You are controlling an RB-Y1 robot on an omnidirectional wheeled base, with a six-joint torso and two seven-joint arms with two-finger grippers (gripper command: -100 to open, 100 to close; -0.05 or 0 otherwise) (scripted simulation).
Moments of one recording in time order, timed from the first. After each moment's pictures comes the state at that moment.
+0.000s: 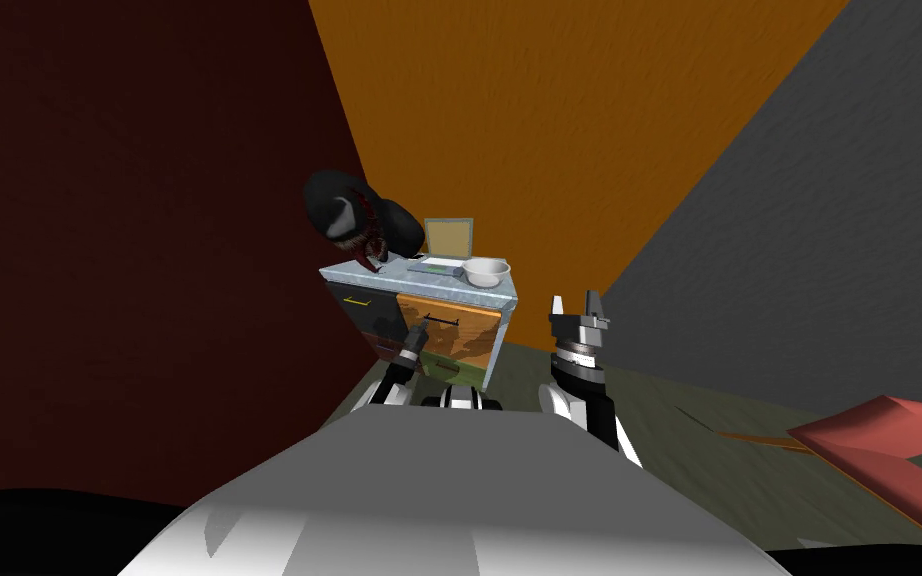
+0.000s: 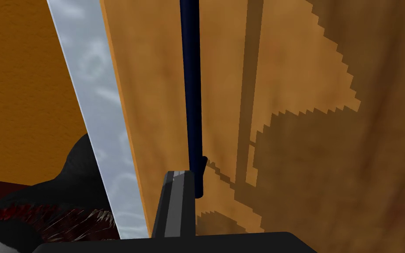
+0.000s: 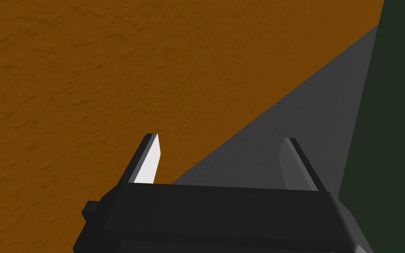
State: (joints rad) left arm 0.36 0.20 -0.25 -1.84 -0.01 -0.34 0.14; right arm 0.49 0.02 -0.04 -2.27 -0.05 -0.56 -0.14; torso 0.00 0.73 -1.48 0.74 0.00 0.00
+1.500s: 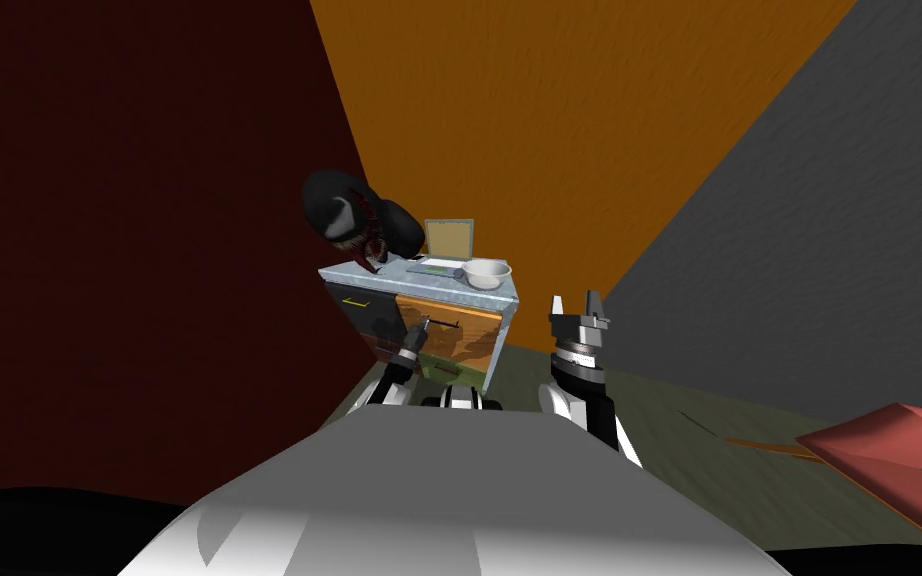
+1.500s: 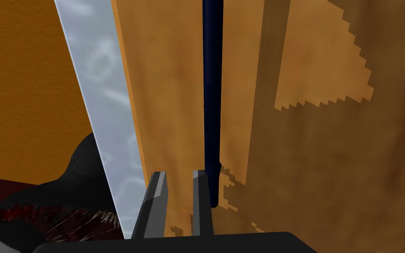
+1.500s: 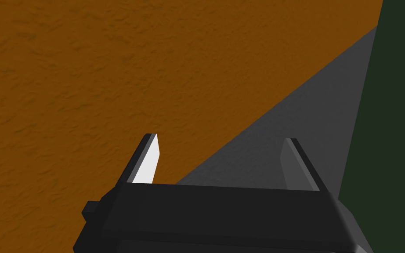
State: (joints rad) left arm 0.38 0.20 -0.25 -1.89 -0.01 -0.31 0.14; right arm 0.49 0.02 -0.04 -2.27 -0.05 -0.56 -0.14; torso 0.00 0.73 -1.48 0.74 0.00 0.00
